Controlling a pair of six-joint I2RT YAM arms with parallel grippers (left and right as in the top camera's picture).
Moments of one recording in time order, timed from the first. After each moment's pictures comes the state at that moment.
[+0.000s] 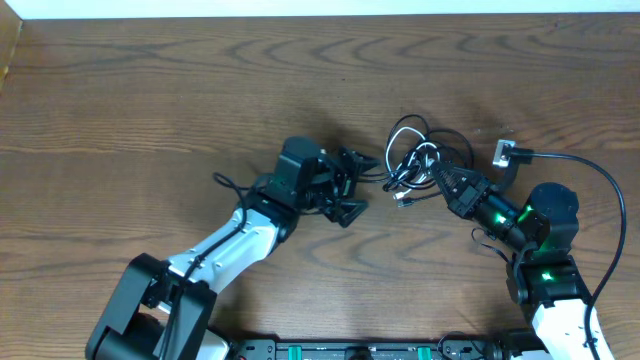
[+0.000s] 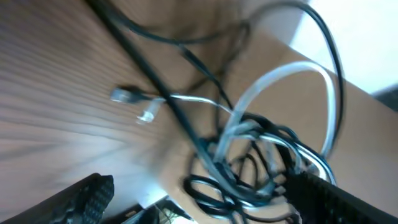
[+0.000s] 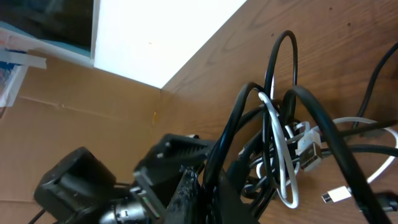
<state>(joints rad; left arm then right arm) -0.52 1.57 0.71 0.26 0.60 -1.73 0.09 0.89 0.41 0.20 -0.63 0.92</state>
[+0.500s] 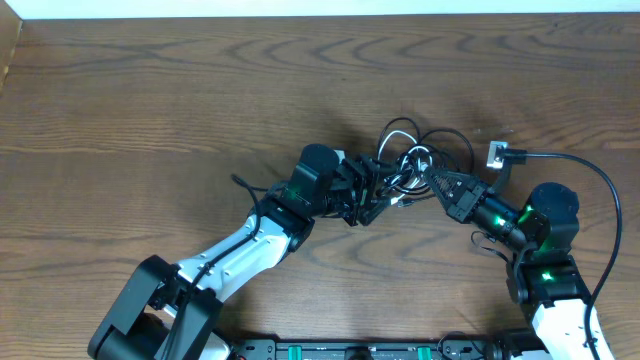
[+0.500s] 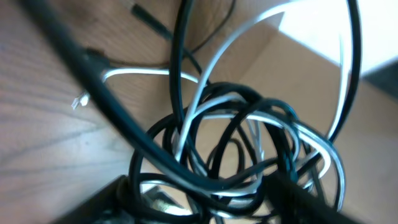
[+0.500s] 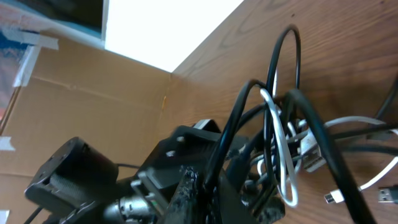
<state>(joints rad) -0.61 1.57 0.71 0.35 0.55 -1.83 0.09 0.89 0.41 0.20 -0.72 0.92</state>
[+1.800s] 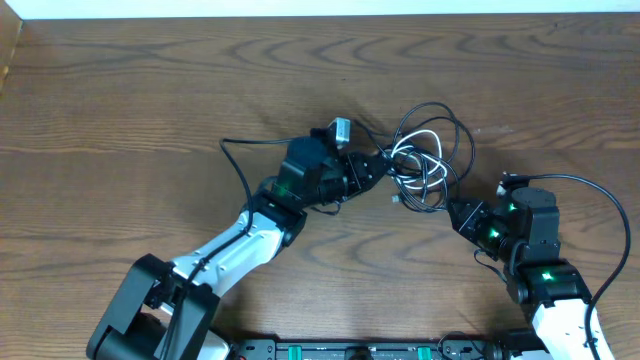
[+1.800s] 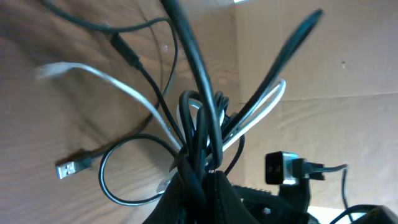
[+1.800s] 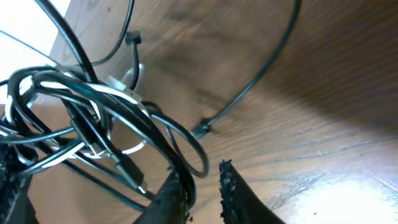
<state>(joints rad) -0.55 1.57 0.71 0.47 0.56 -1.12 0.09 0.89 0.41 -0.29 -0.30 0.80</state>
